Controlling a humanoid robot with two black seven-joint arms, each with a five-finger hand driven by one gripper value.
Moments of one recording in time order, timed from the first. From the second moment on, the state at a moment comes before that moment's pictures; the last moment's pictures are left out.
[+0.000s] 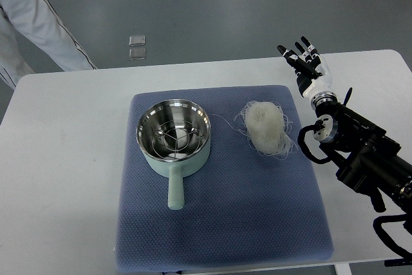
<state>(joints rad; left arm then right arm) 0.02 0.00 -0.05 -0.18 0.01 -0.03 0.17 0.74 -0.06 0.81 0.55 -0.10 -0.07 0.44</state>
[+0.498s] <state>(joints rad) 0.02 0.00 -0.04 -0.17 0.01 -0.02 0.17 0.74 -0.06 0.81 0.55 -0.10 -0.07 0.44</state>
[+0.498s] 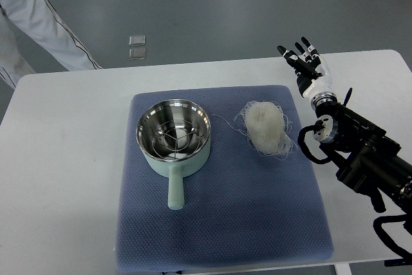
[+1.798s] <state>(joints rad) 0.02 0.00 -0.04 -0.17 0.01 -0.02 0.17 0.76 -0.07 0.81 0.56 -0.10 -0.08 0.44</state>
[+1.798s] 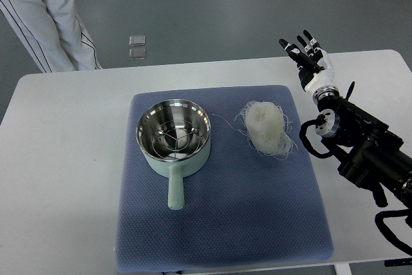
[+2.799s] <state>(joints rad) 0.02 0.00 -0.04 -0.17 0.01 -0.02 0.17 1.00 -0.59 0.36 0.93 -1.10 0.22 0.43</state>
